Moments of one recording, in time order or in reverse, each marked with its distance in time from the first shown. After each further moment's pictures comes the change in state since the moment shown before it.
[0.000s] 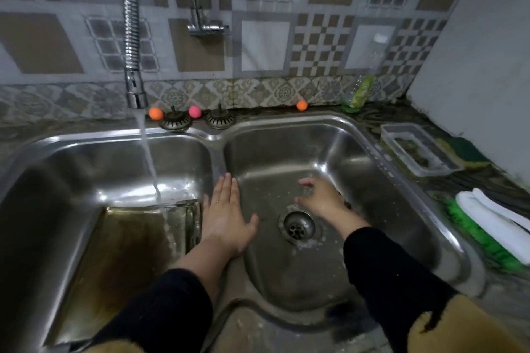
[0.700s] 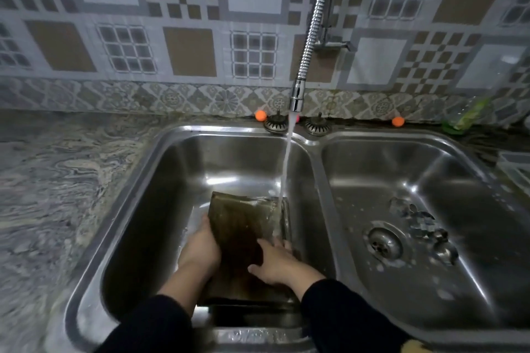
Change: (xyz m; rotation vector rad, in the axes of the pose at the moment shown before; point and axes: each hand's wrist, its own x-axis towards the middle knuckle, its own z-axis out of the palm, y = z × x) left_hand -0.087 -0.210 -0.018 -0.508 0.032 -0.618; right_hand -0.114 -0.151 0.198 -0.349 -0.679 -0.155
